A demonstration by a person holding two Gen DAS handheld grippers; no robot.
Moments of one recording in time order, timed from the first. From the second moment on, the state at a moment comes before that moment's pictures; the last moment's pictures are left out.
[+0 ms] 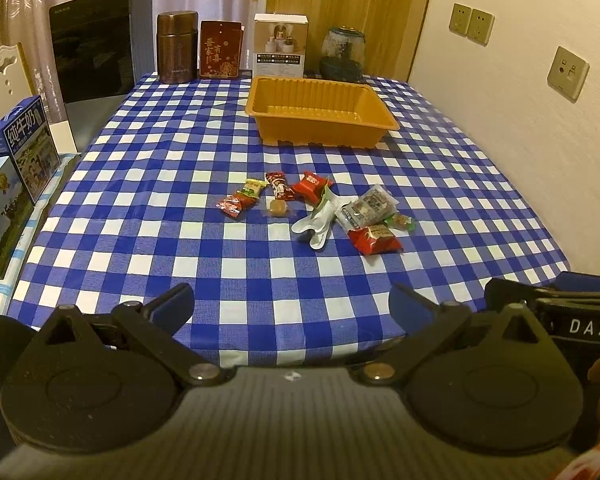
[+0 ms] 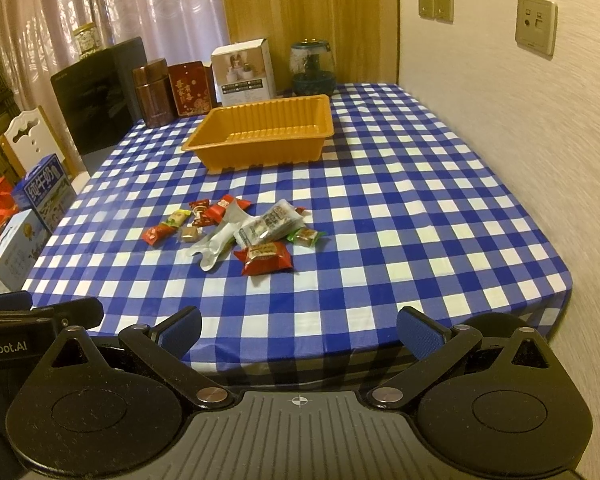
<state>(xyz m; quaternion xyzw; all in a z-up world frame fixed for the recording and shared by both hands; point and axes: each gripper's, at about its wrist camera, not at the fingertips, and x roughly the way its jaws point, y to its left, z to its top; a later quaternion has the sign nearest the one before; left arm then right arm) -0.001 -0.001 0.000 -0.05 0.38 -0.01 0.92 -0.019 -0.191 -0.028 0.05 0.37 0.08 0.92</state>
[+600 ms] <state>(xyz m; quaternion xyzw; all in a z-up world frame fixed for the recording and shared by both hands) -0.001 -0.001 0.000 -0.05 0.38 -0.01 0.92 -0.019 -0.192 -0.028 0.06 0.37 0.08 0.92</state>
